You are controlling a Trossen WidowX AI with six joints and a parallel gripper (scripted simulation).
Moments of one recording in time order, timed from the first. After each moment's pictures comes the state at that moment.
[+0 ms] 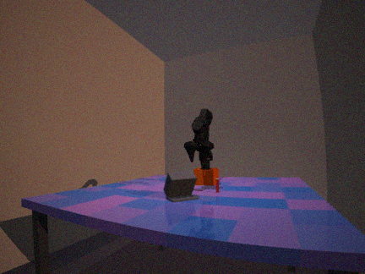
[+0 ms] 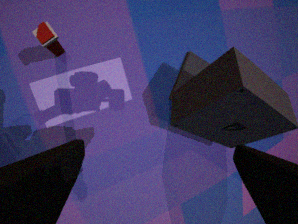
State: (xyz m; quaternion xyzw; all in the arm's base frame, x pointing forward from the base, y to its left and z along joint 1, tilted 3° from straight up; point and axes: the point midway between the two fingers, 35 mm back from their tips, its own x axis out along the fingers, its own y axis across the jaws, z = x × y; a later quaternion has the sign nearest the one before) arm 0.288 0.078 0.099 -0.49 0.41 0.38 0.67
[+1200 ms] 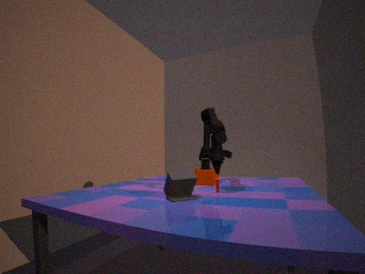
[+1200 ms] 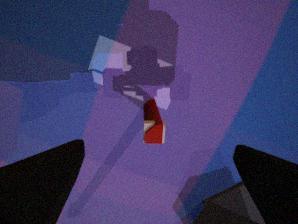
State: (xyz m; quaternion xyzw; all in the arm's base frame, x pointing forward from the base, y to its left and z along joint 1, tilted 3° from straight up) arm 0.248 0.176 0.052 -0.60 0.35 0.59 0.41
